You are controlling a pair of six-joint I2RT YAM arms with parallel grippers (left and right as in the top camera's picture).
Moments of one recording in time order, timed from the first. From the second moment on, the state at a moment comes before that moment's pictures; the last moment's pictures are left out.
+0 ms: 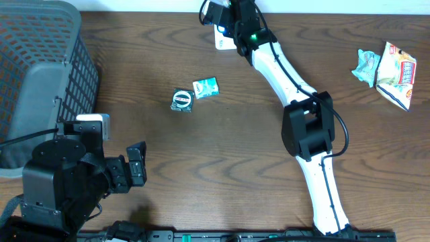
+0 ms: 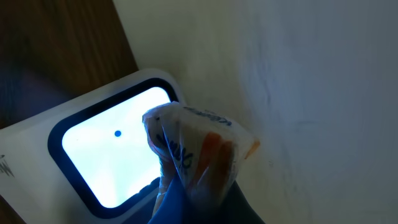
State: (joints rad) left arm -0.25 0.83 1.47 -1.39 -0.05 -0.26; right arm 0.40 2.54 2.28 -0.26 0.18 -1.07
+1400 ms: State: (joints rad) left arm -0.25 0.83 1.47 -1.39 -0.05 -0.26; right arm -0.06 2.47 2.29 -0.83 0.48 -0.38
